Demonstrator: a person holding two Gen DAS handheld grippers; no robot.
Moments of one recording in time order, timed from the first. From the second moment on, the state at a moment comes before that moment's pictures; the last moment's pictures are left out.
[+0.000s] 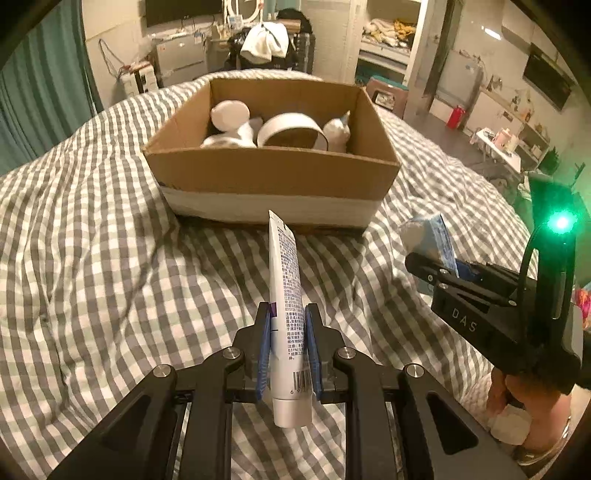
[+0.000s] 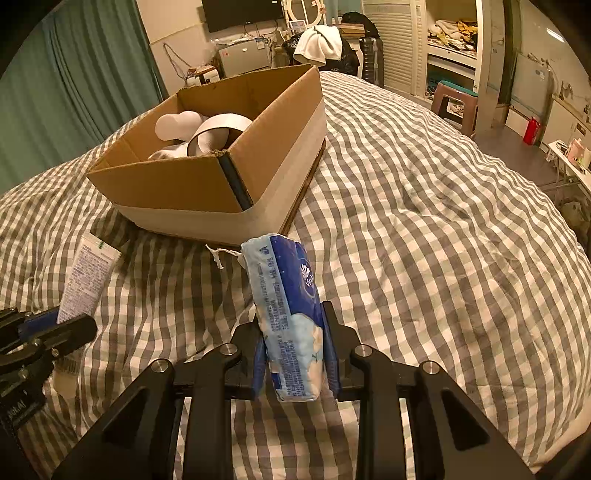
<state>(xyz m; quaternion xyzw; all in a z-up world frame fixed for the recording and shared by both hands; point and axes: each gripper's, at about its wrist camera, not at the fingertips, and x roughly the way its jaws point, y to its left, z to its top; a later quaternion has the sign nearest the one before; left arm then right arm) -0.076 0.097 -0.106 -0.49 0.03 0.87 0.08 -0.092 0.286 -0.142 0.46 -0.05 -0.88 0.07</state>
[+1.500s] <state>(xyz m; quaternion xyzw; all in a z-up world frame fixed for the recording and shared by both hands) -0.222 0.076 -0.069 -0.42 0.02 0.90 0.14 -0.208 0.225 -0.045 0.42 -0.06 -0.90 0.11</state>
